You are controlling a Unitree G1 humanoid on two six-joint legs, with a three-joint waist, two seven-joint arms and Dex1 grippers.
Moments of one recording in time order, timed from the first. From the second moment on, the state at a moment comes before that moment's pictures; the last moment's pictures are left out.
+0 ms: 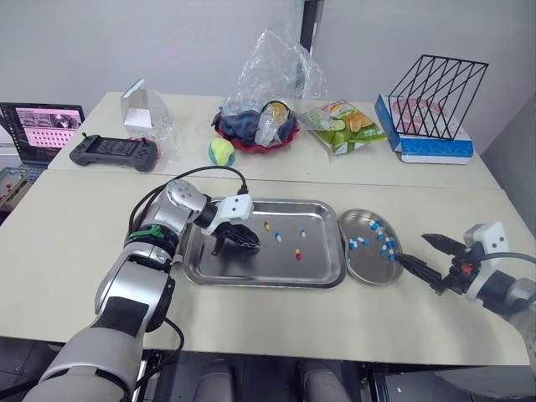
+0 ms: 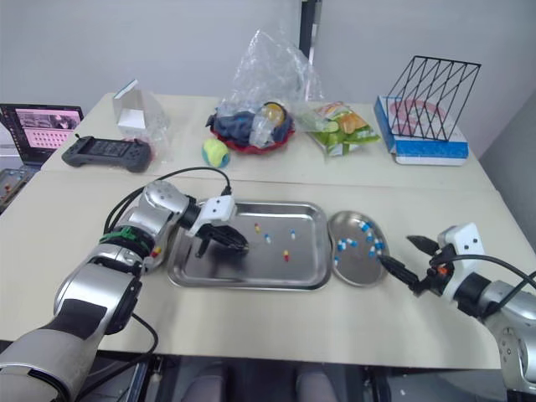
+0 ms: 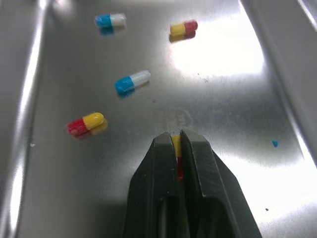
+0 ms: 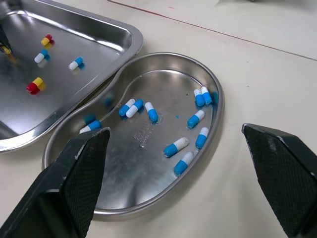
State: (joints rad) left arm -1.10 0.40 -0.20 1.12 0.10 -0.28 -1.55; right arm 0.06 -0.74 -0.43 -0.22 0.54 0.49 0.85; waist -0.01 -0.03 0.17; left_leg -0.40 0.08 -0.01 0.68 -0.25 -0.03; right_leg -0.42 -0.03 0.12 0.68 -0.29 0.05
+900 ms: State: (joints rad) left arm -0.55 0.89 0.11 0.57 -0.16 0.18 -1.38; right arm -0.16 -0.85 -0.33 -0.12 0.63 0.52 1.07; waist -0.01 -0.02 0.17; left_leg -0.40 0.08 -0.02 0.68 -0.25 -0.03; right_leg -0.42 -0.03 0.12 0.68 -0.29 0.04
